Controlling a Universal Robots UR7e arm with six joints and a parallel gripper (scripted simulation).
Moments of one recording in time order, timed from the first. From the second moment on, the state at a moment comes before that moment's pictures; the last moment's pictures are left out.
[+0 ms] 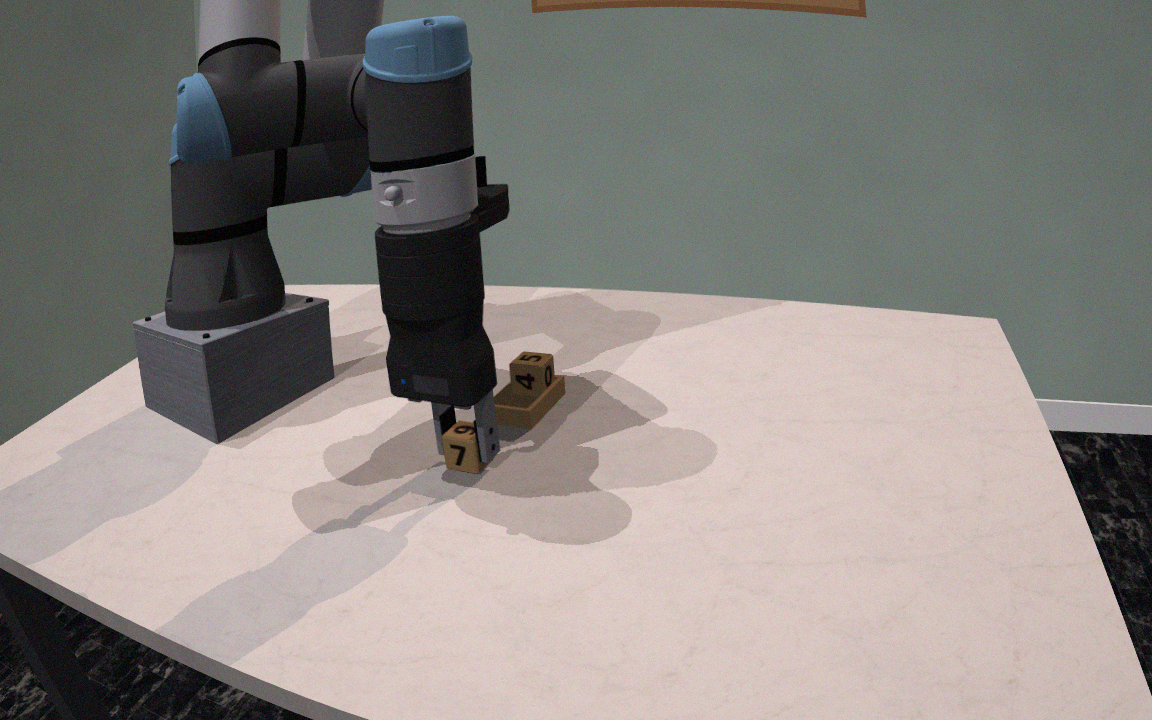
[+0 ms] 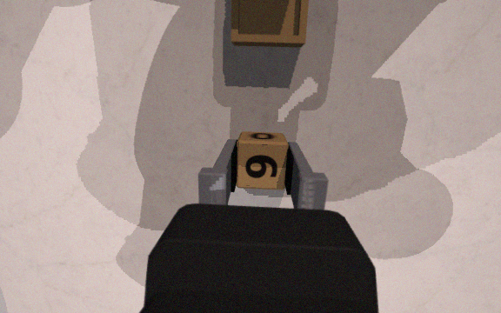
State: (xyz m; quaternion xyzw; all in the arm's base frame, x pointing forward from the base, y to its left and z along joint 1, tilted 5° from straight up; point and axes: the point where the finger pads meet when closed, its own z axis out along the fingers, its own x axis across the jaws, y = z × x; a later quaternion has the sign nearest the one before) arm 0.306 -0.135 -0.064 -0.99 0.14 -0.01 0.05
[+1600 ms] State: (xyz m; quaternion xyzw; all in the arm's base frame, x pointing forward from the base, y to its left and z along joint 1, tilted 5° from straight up) arm 0.302 -0.143 0.035 -0.99 0.14 -0.01 0.05
